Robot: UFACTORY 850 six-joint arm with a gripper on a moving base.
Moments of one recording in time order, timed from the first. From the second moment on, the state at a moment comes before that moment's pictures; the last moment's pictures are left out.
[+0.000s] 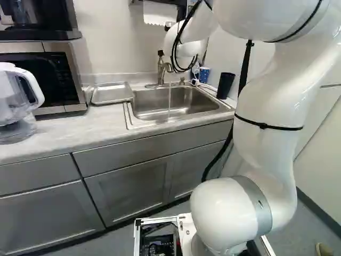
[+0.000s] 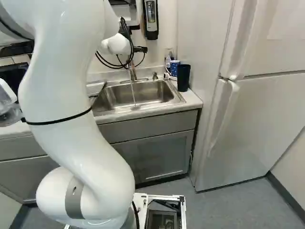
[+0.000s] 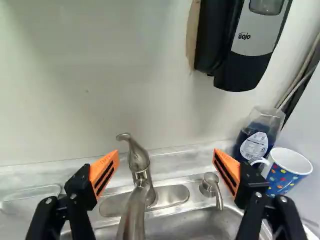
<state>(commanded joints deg) 4.5 -11.9 -70.3 0.0 19.9 0.0</state>
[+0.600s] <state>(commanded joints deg) 4.8 -2.9 -60.7 0.0 19.1 0.0</state>
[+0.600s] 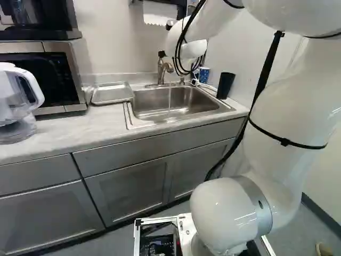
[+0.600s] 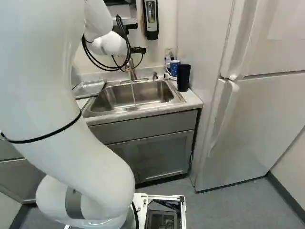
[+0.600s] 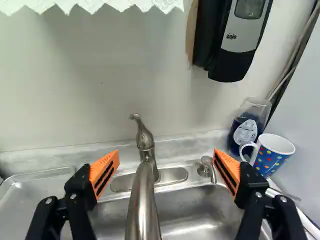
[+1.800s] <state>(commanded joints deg) 3.5 12.8 -45.7 0.0 6.4 0.0</state>
